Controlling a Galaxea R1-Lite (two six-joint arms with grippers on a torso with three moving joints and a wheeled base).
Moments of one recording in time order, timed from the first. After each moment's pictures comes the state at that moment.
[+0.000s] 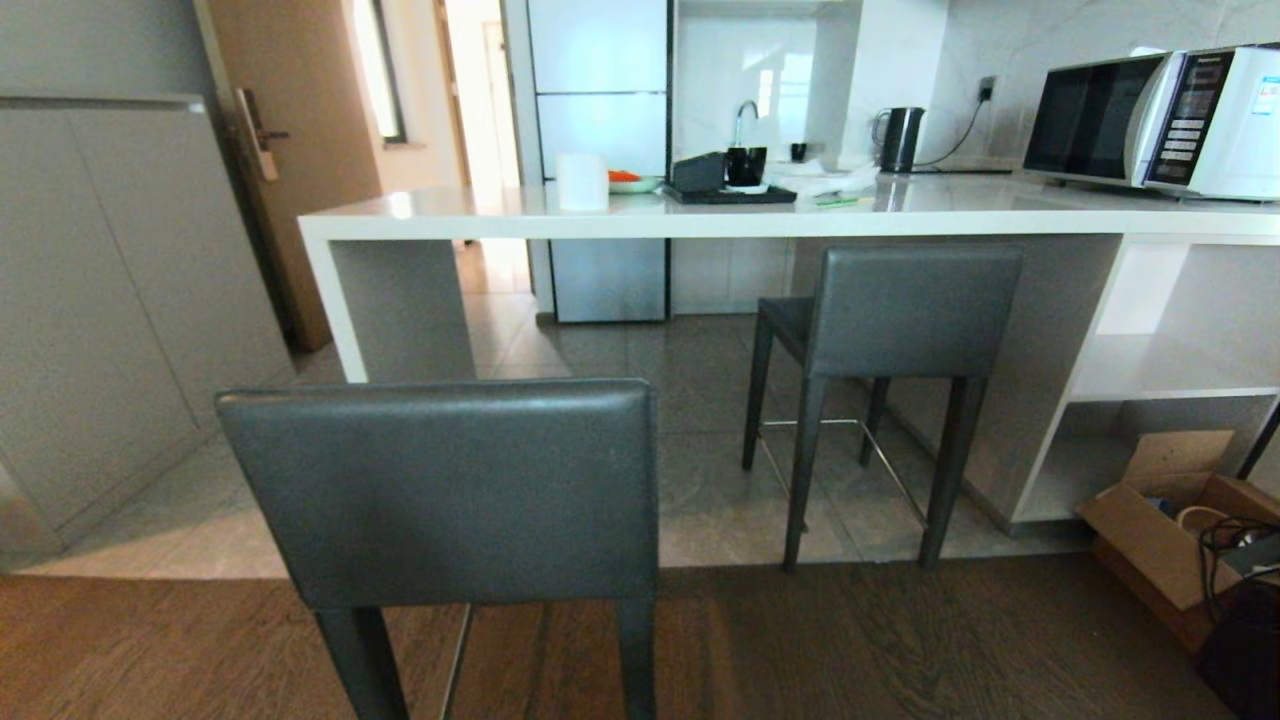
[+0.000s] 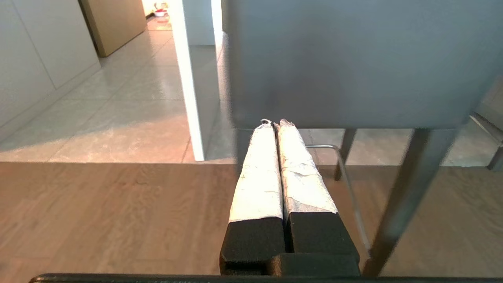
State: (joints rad) left arm 0.00 0.00 0.00 -0.01 0.00 0.01; right arm 0.00 0.00 0.00 0.00 0.01 -0.01
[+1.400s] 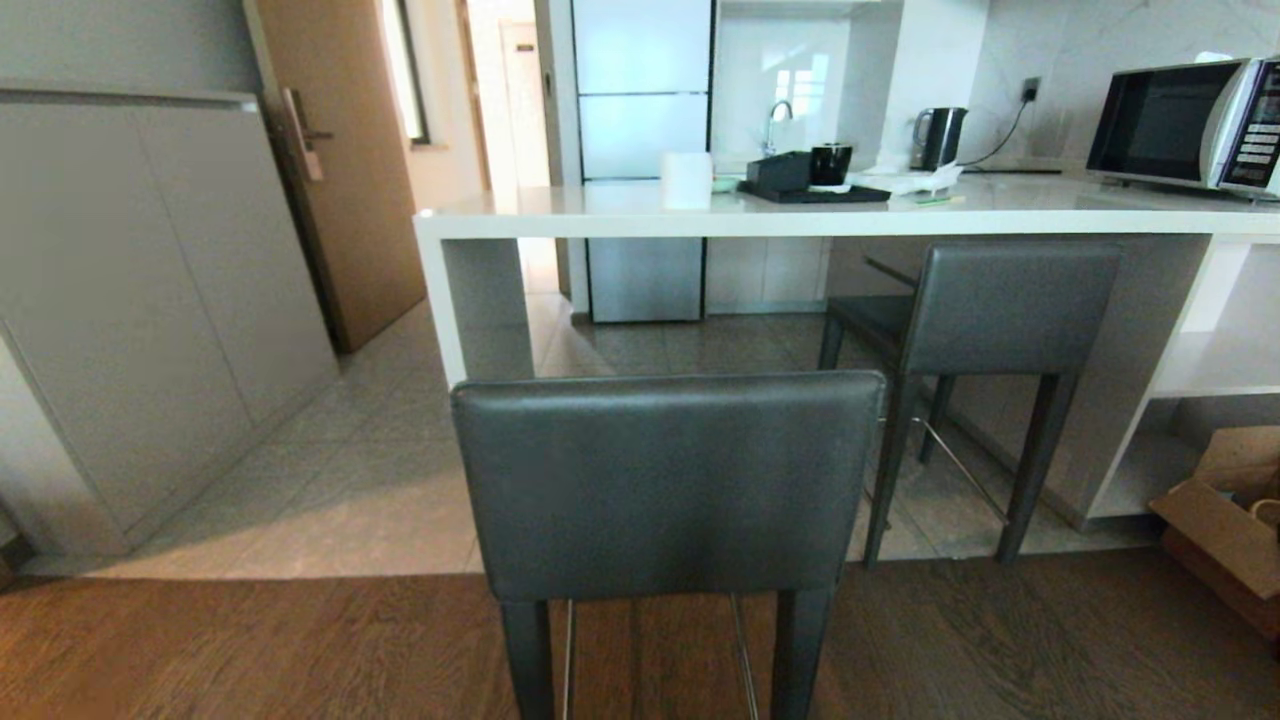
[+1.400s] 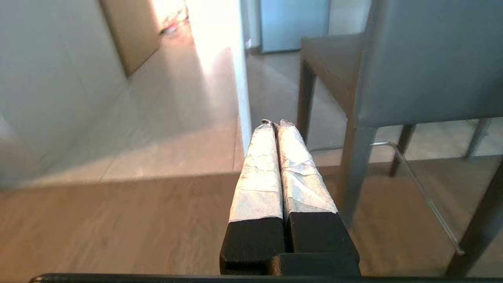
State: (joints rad) left arm 0.00 0.00 0.00 -0.03 -0.04 0.08; right arm 0.00 0.03 -0.07 -0.02 0.01 -0.02
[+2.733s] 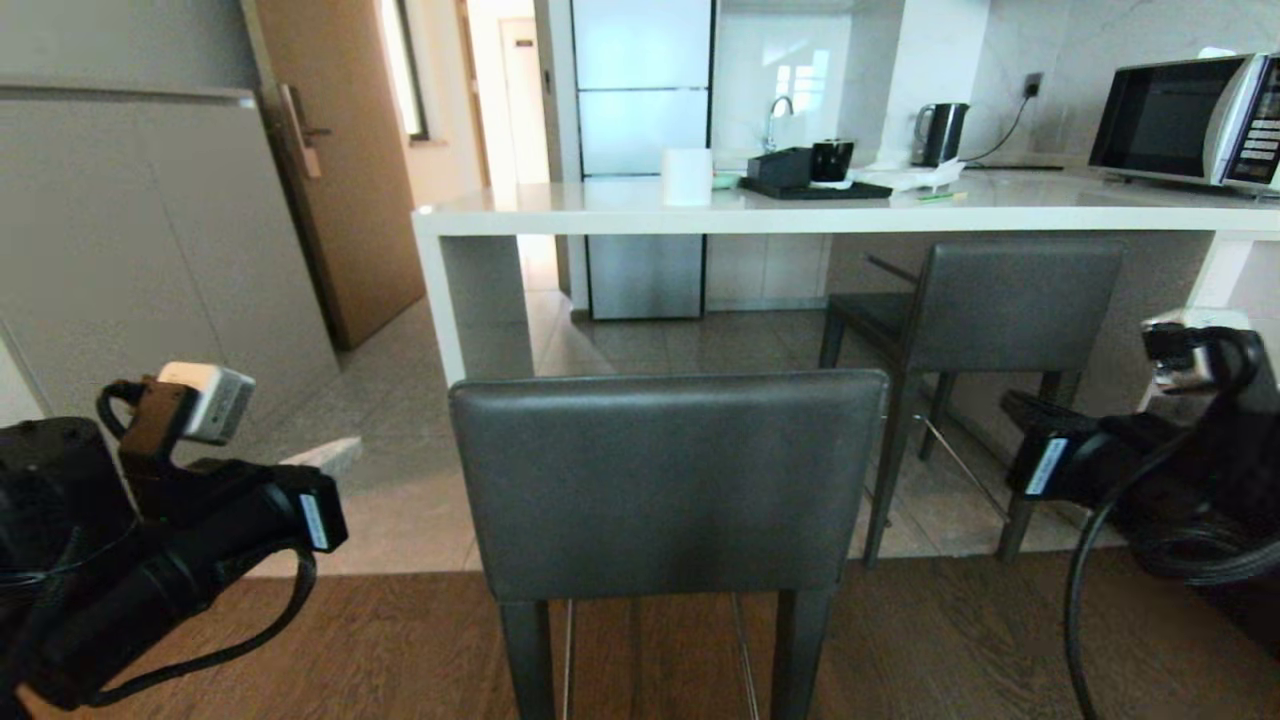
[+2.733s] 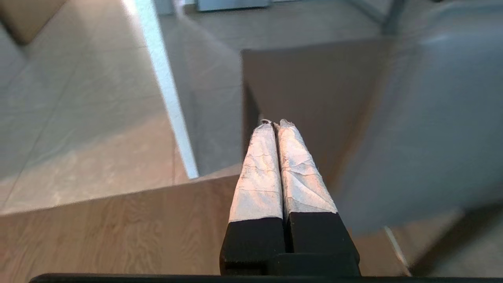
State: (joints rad) left arm -0.19 1.51 -0.32 -1.06 -0.03 -0.02; right arm 0.38 1.45 -0.42 -0.99 -0.31 0.06
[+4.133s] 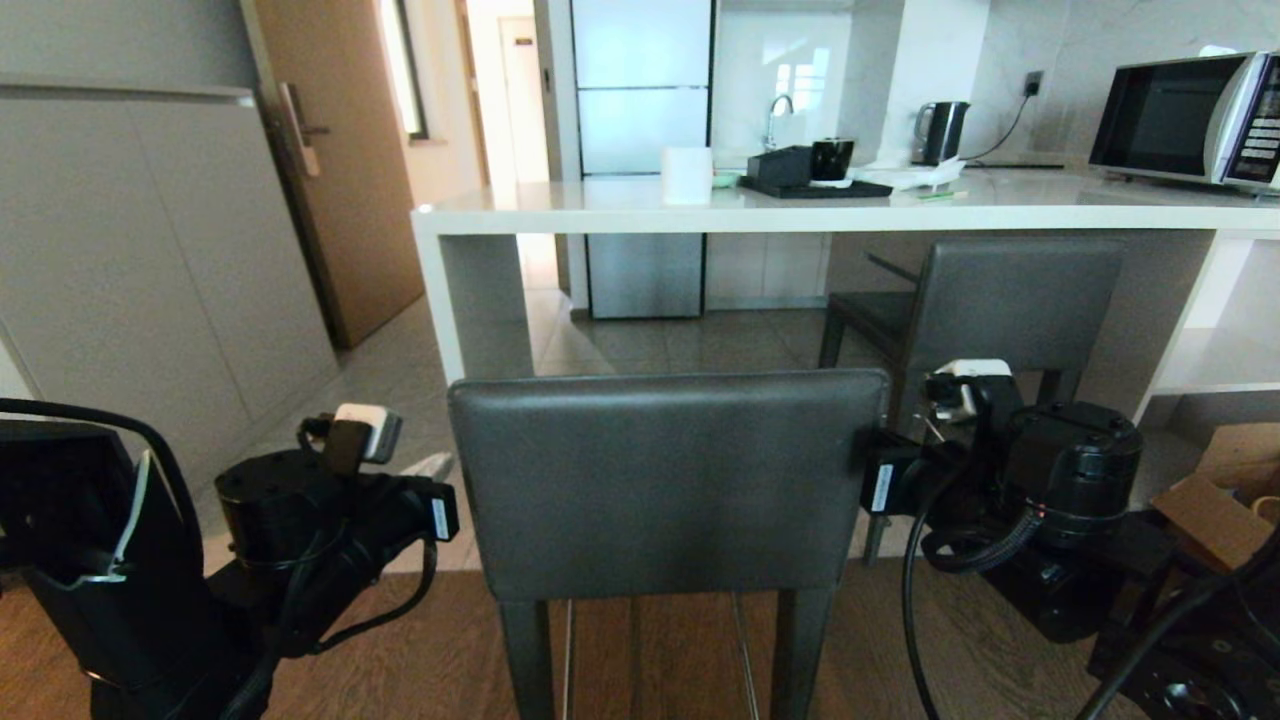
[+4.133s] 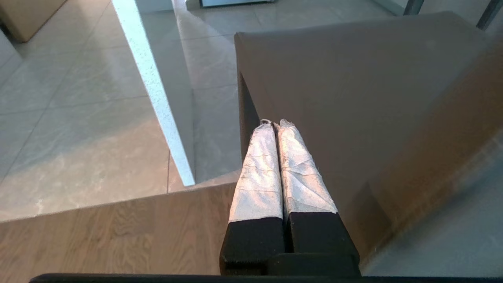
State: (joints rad) left arm -0.28 2.03 -0.38 -1.52 0.09 -0.02; right arm 0.48 1.81 -0.51 -1.14 -0.34 0.09
